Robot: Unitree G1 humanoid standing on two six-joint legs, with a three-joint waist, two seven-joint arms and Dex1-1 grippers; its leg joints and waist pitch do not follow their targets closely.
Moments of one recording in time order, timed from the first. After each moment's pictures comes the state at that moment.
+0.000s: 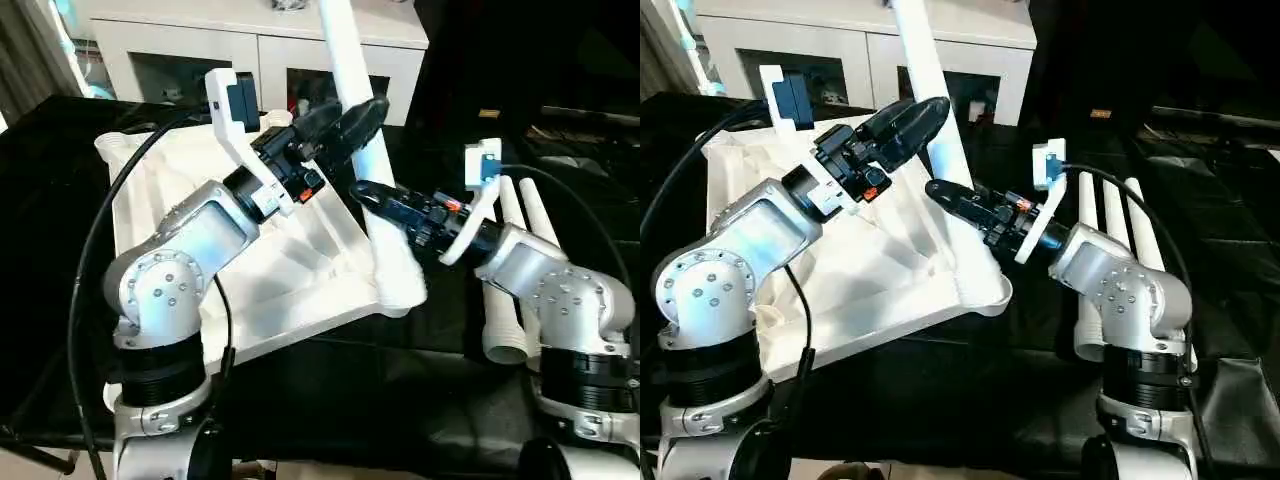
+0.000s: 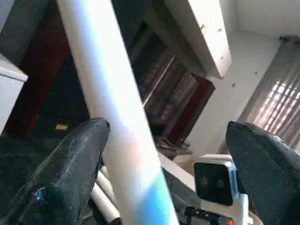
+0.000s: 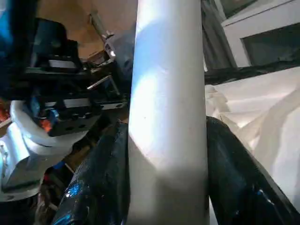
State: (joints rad) left arm -0.64 0.00 0.22 -0.26 -0.77 0.89 -0.36; right arm -0.54 -0.20 -0.23 -0.05 0.71 0.94 0.79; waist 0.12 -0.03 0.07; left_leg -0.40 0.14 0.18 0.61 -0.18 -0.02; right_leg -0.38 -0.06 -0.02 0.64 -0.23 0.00
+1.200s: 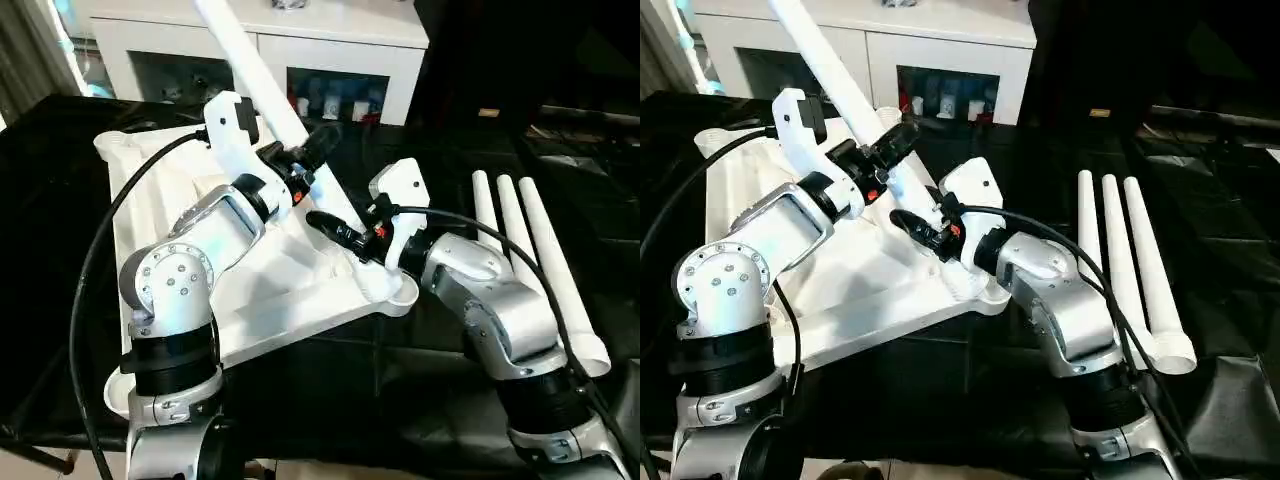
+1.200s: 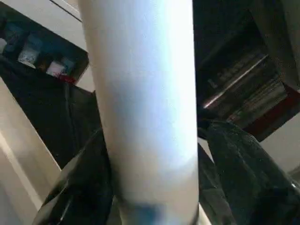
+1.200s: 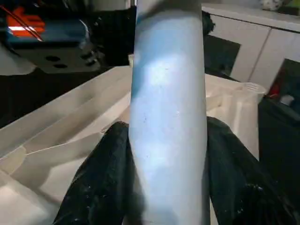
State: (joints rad) left arm -0.67 -0.07 0.28 -0.16 -0.72 0.92 0.01; right arm -0.50 -0.18 0.18 -0.07 0.22 0.49 0.53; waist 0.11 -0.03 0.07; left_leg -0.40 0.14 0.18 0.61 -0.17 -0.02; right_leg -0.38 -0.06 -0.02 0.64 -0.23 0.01
